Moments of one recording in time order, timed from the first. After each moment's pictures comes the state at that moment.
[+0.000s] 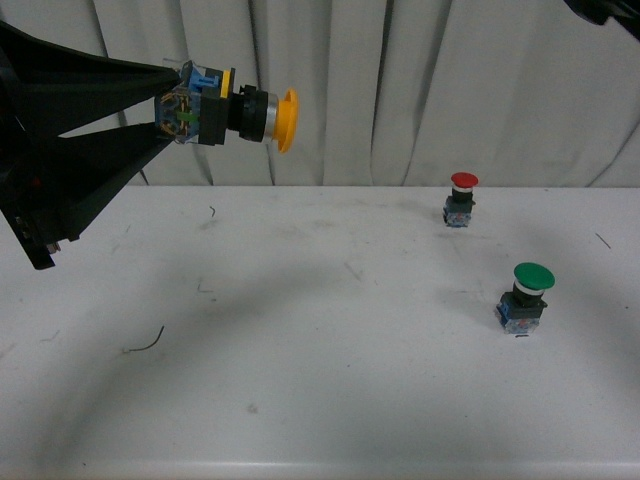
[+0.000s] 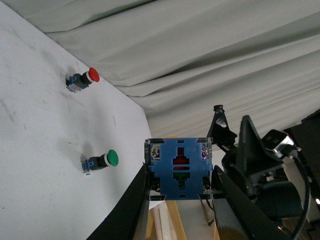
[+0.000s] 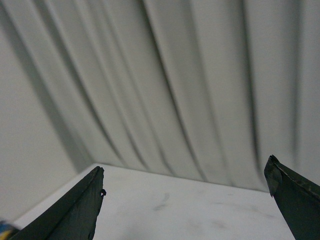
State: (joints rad) left arm -0.08 1.64 0.49 1.23 0.69 -1.17; right arm 0.09 1.76 0.83 1.16 -0.52 0.38
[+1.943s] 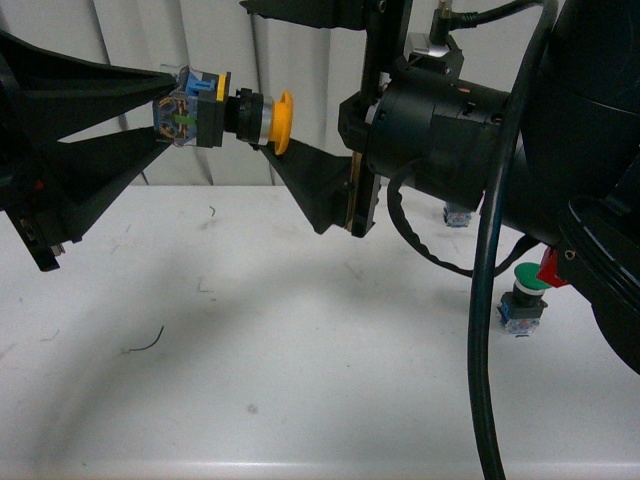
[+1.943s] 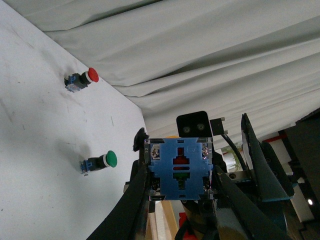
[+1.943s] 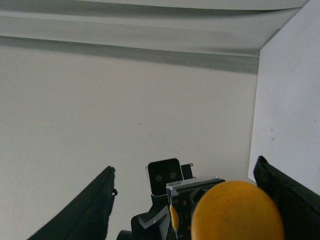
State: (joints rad) left arm -0.06 1.68 0.50 1.28 0.71 -1.20; right arm 0.43 2.05 0.98 1.28 -0.61 1.57
